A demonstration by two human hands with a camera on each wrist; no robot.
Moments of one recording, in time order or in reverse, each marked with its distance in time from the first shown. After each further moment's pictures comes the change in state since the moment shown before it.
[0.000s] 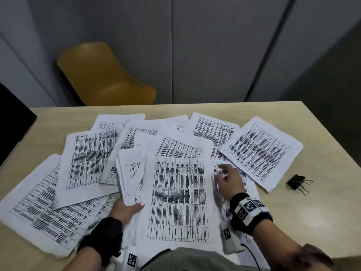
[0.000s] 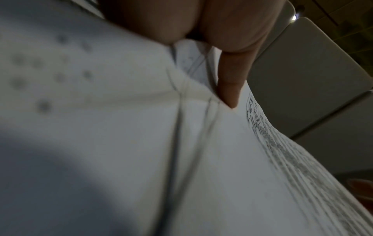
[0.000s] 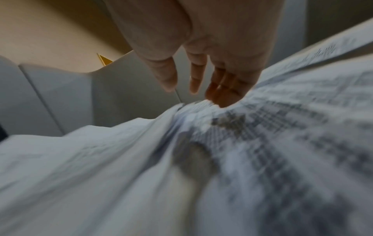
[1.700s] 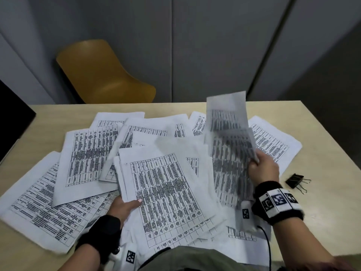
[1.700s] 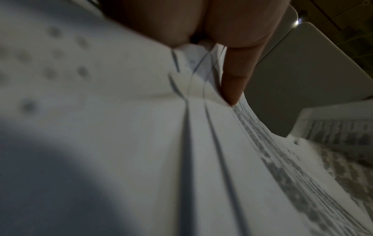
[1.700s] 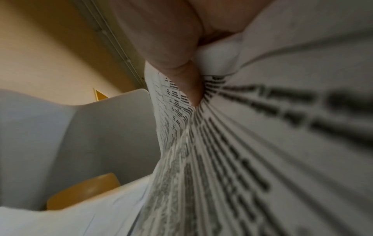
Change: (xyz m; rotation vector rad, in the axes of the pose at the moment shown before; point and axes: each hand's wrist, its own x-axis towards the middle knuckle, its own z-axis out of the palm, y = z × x) left_hand 0.000 0.000 0.001 0.001 0.008 -0.005; right_hand 0.006 -0.014 -0.077 -0.130 0.311 -0.031
